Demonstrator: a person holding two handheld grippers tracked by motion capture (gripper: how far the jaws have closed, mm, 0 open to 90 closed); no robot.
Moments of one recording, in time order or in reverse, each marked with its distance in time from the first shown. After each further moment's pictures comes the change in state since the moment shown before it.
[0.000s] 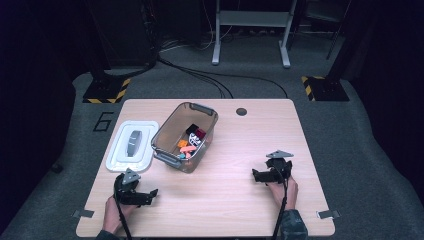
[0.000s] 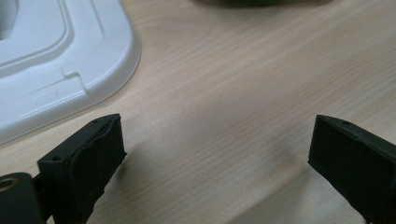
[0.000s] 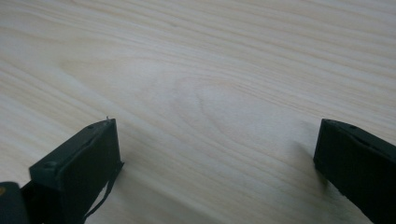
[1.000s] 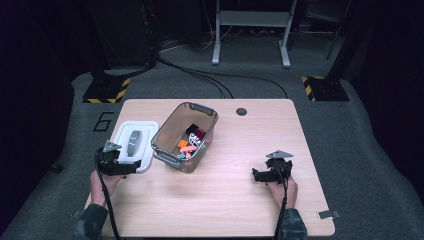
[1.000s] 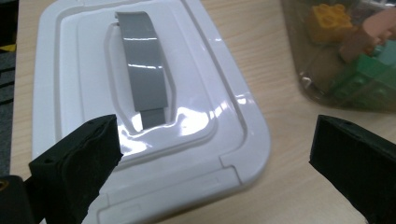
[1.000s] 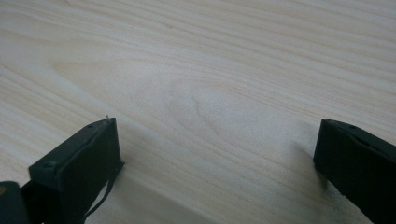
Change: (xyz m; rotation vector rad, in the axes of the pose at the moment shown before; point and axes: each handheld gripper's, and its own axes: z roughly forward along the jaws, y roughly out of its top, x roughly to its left) left arm 0.079 0.060 -0.005 -0.025 0.133 -0.138; right arm -0.001 -0.001 0.001 -0.015 -0.002 -0.007
